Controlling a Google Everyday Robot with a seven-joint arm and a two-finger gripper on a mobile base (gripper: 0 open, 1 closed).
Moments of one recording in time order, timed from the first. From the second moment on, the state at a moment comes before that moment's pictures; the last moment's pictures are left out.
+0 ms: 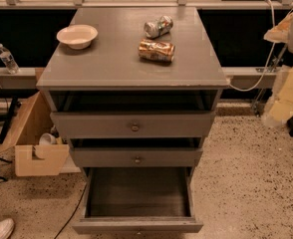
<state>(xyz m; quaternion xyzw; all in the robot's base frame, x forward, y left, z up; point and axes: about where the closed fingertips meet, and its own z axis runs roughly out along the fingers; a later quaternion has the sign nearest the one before) 0.437 -0.210 0.999 -0.60 0.77 -0.06 0.19</state>
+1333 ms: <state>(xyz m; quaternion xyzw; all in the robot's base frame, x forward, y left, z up) 0.398 -0.177 0.845 -0.55 0.82 0.05 0.11</state>
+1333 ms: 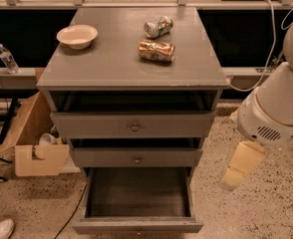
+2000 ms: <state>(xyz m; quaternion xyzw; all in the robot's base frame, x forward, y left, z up) 0.398 -0.166 0.784 -0.53 0.84 0.08 0.09</state>
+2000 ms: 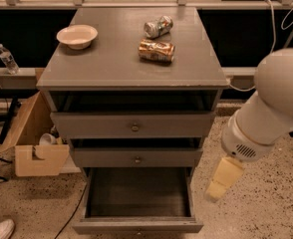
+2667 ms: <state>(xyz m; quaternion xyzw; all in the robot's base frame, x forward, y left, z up) 0.390 -0.134 0.637 -0.48 0.86 0.14 0.08</state>
